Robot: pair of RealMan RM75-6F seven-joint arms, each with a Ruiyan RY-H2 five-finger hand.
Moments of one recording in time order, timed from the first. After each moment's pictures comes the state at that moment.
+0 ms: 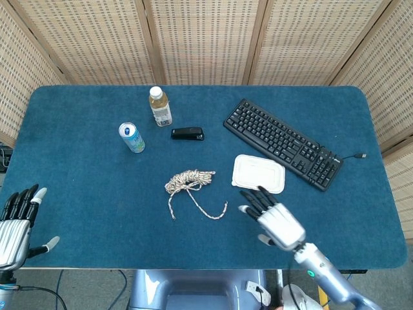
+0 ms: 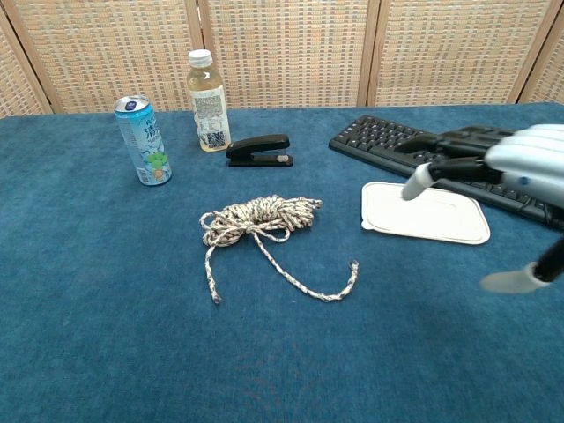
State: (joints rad) left arm -0.01 -1.09 -0.01 -1.90 1.55 1.53 0.28; right arm 0.41 -1.31 0.11 -1.76 -1.75 1.06 -0.33
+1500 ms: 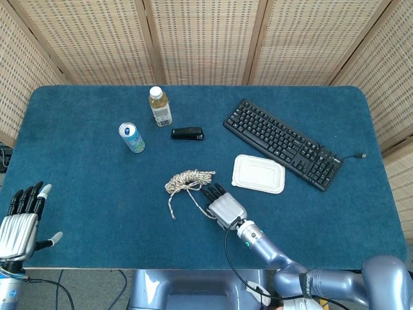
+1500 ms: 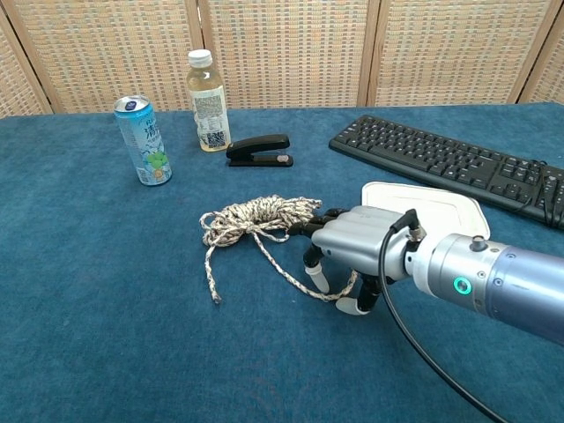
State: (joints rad) left arm -0.05 -1.14 -0.04 -1.90 1.43 1.49 0.38; right arm 0.75 -1.74 0.15 -1.44 -1.16 0.80 -0.72
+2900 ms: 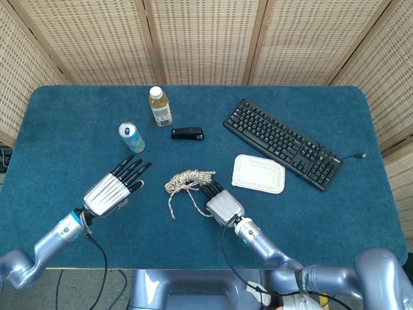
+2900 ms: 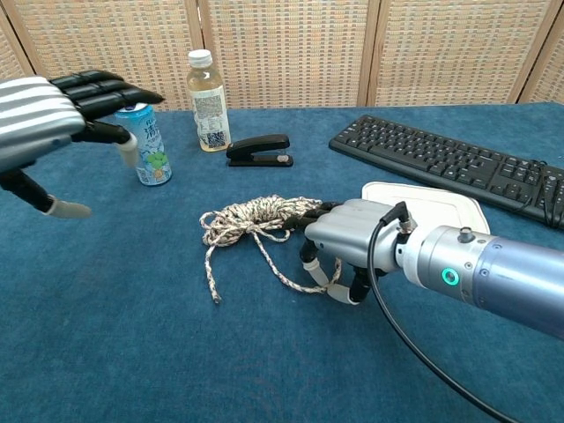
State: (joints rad) left arm -0.58 -1.39 -0.08 -1.29 1.91 1.20 0.22; right arm 0.82 -1.74 0.12 -1.43 -1.10 0.84 -0.72
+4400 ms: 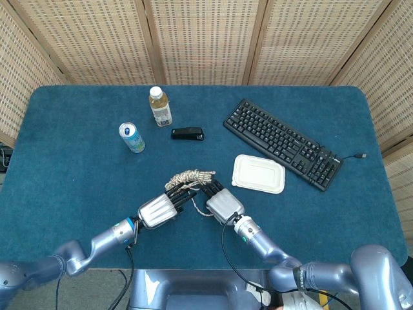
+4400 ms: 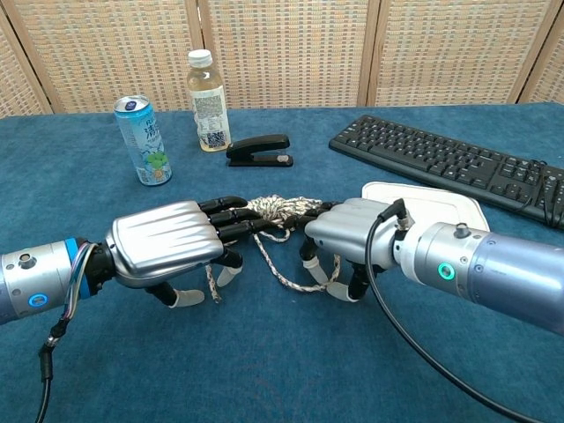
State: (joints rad) left arm -0.75 -1.78 0.06 -0.94 1.87 1.09 0.16; right arm 0.86 -1.74 0.09 -1.41 -1.06 0.85 -0.67
